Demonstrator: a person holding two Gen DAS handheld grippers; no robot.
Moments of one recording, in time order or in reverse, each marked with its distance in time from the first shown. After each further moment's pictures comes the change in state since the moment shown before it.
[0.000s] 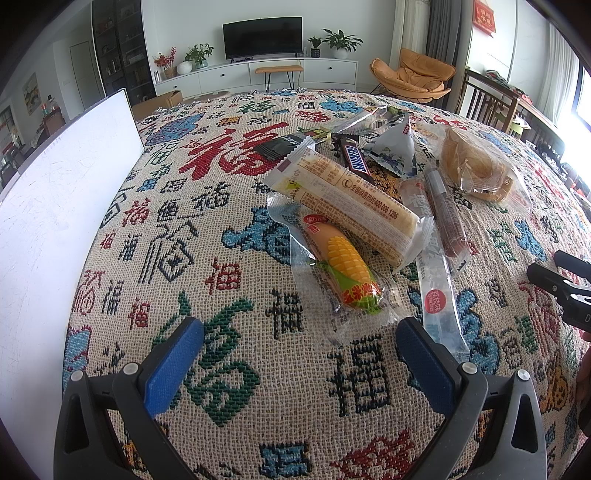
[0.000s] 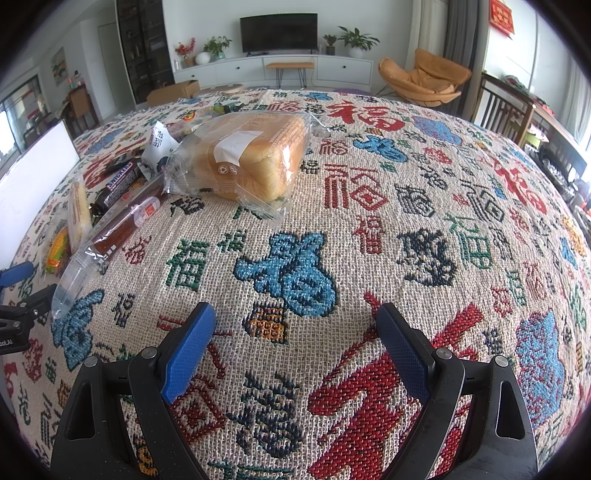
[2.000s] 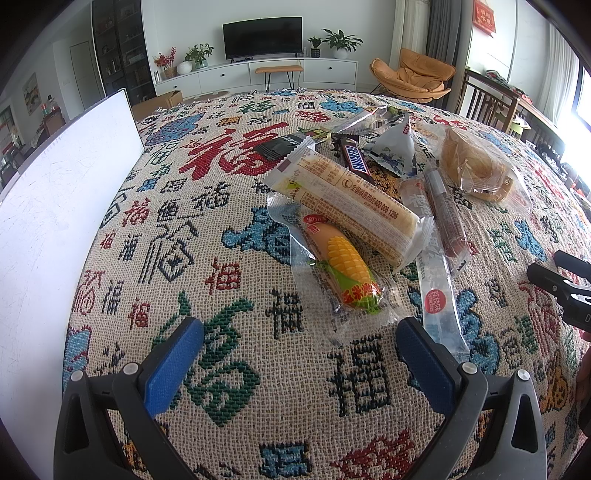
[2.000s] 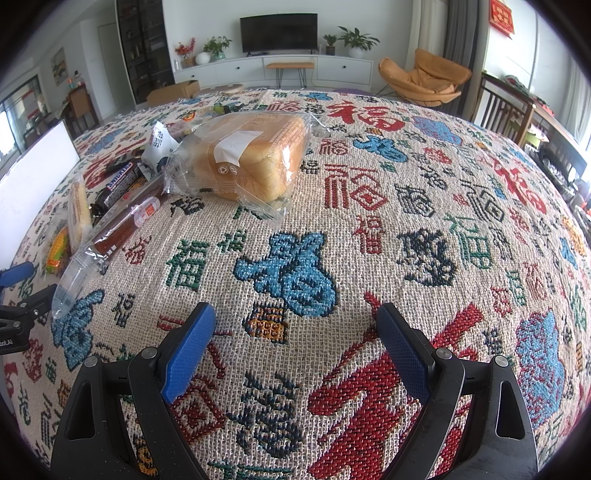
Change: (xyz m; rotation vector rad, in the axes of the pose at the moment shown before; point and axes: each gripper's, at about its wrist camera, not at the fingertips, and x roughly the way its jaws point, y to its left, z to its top) left arm 0.003 -0.001 -0.002 -0.002 -0.002 0.002; right arm 0.000 0.000 0.000 0.001 0.000 0.000
